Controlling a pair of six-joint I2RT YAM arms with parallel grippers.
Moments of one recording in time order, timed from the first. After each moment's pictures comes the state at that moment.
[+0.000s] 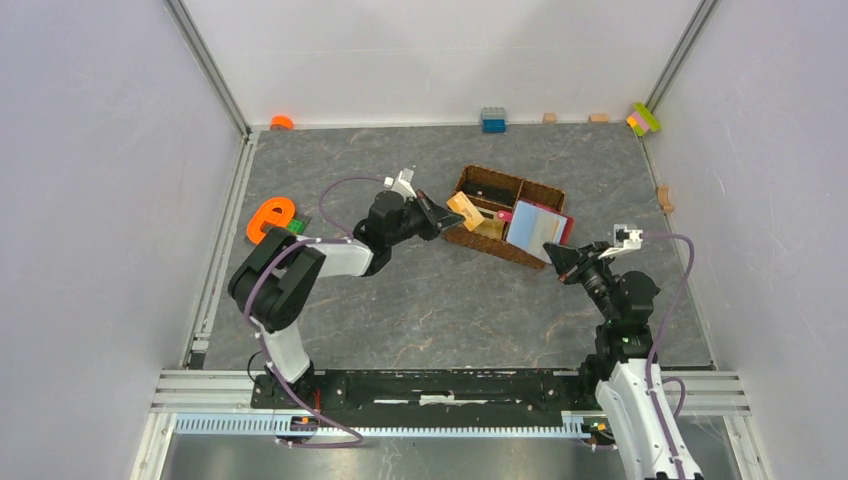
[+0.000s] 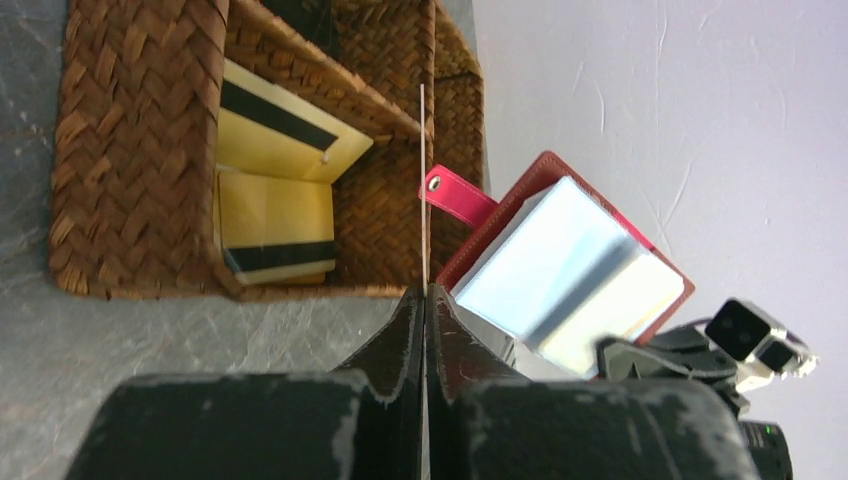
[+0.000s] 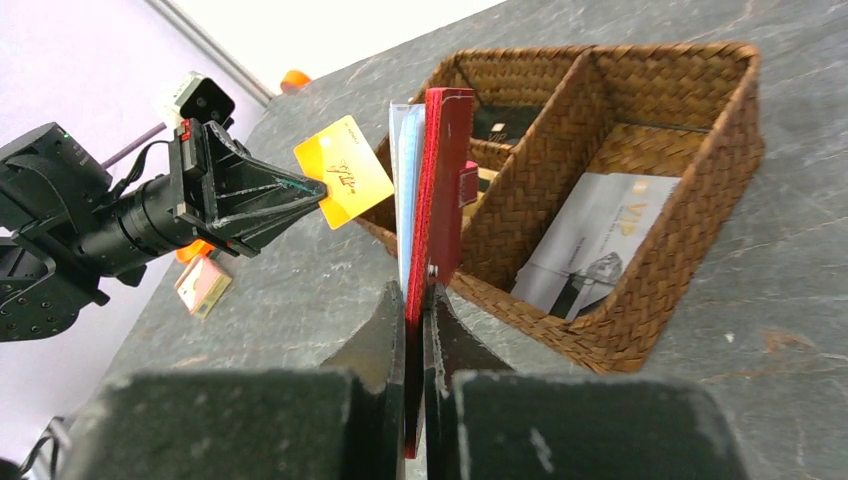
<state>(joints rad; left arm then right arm) -0.60 1.77 0.83 0.72 0.31 -1.12 -0.02 0.48 0.16 0.30 -0.44 0.58</state>
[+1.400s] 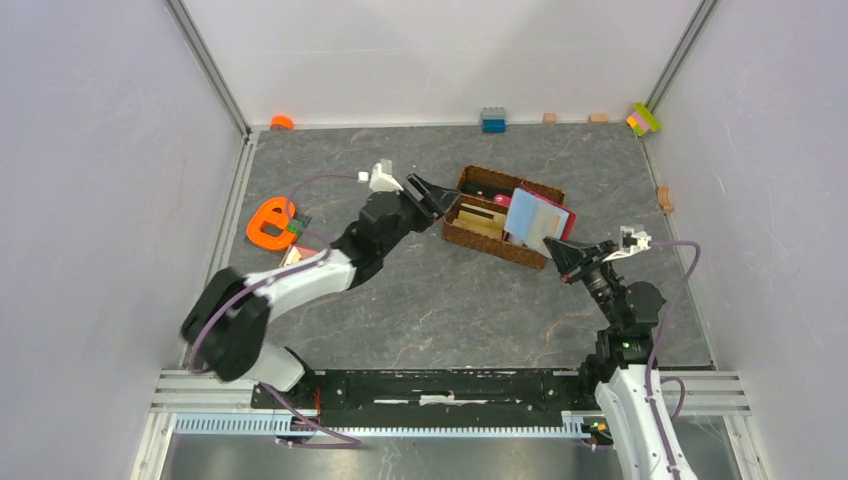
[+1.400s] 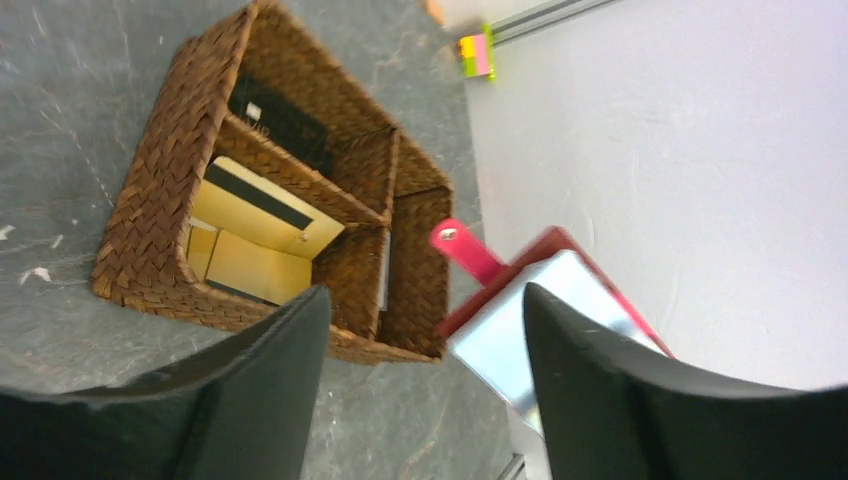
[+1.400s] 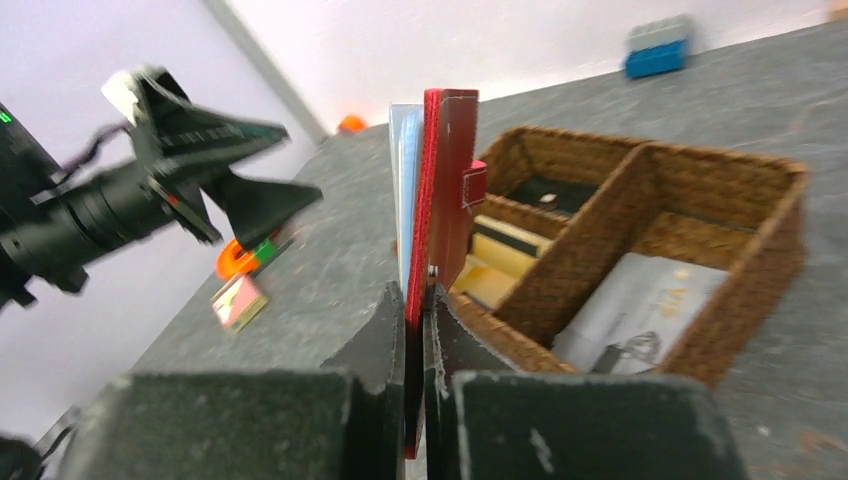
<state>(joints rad) -0.72 1.56 0.86 0.50 -0.13 -1.13 -0.02 0.36 0.15 0.37 -0.44 0.57</state>
